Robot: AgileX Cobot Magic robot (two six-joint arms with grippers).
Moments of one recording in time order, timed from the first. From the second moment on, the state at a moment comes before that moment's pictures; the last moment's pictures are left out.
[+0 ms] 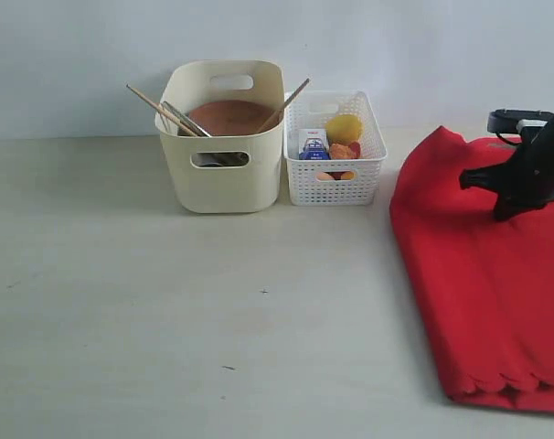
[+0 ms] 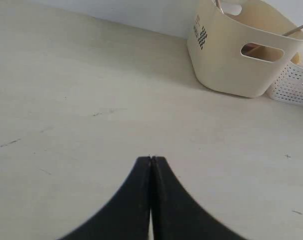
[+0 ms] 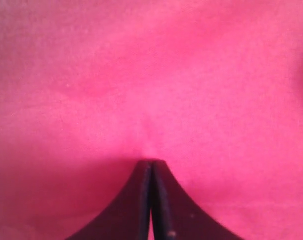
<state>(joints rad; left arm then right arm) -0.19 0.00 -0.03 0.10 0.46 -0.37 -0.10 2.26 -1.51 0.10 0.64 -0.06</state>
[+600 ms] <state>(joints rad) -0.19 0.00 -0.03 0.10 0.46 -0.37 -0.10 2.55 -2.03 0.28 0.69 0.02</state>
